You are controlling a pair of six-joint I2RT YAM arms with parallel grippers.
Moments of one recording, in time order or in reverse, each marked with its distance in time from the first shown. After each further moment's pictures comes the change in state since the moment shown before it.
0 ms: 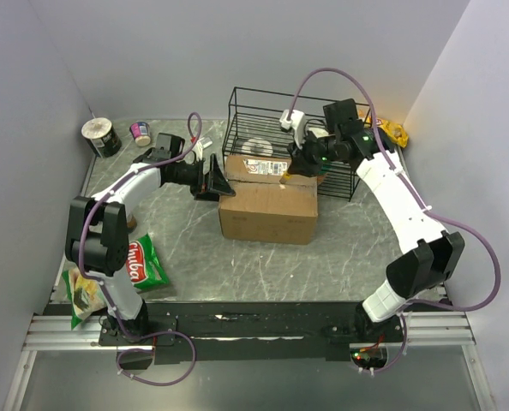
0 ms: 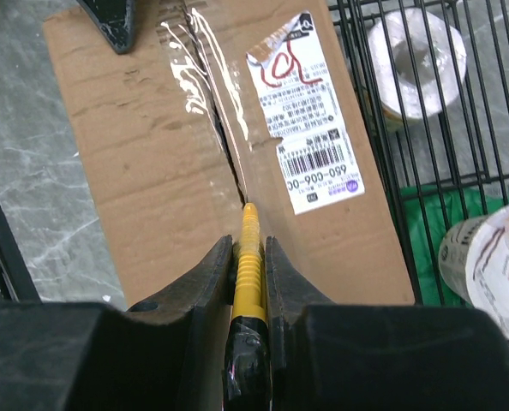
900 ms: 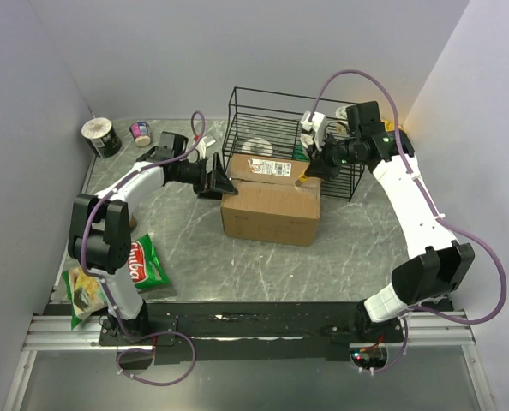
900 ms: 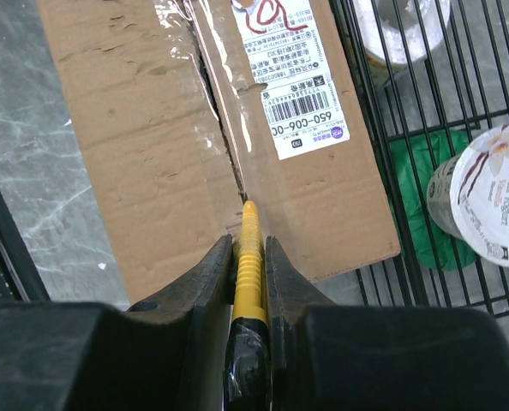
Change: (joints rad) left arm -0.007 0.021 0.021 0.015 0.006 -0.004; right arm -0.126 -0.062 -0.042 -0.083 -0.051 -0.083
